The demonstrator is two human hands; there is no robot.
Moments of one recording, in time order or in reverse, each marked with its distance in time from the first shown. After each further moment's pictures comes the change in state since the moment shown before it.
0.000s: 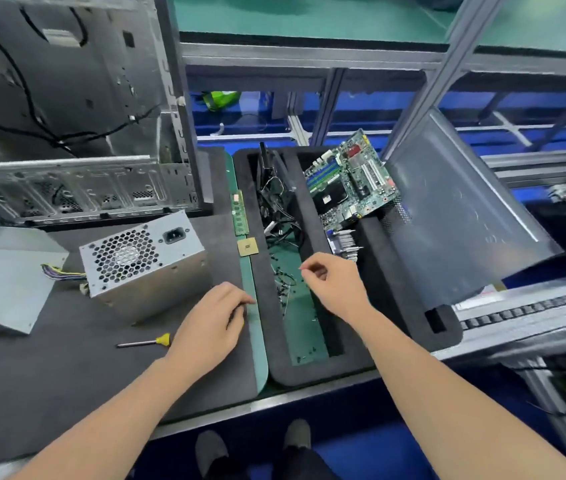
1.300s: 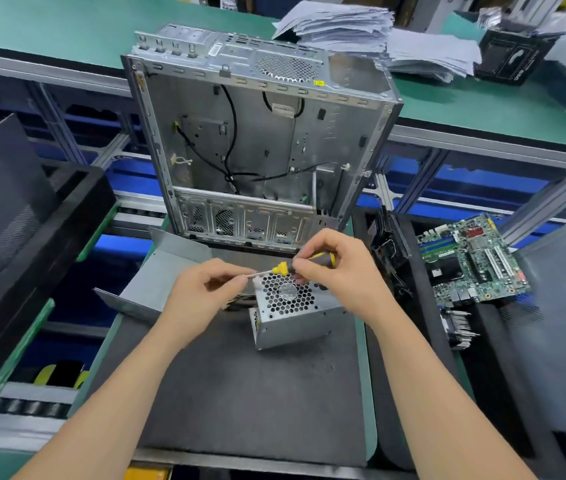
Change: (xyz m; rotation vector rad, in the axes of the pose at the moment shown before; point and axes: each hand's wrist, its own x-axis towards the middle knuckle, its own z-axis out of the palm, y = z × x) left_hand -0.041 -0.108 -0.188 -0.604 0.407 -0.305; right_hand 0.043 -0.255 0.063 0.481 -0.309 -0.314
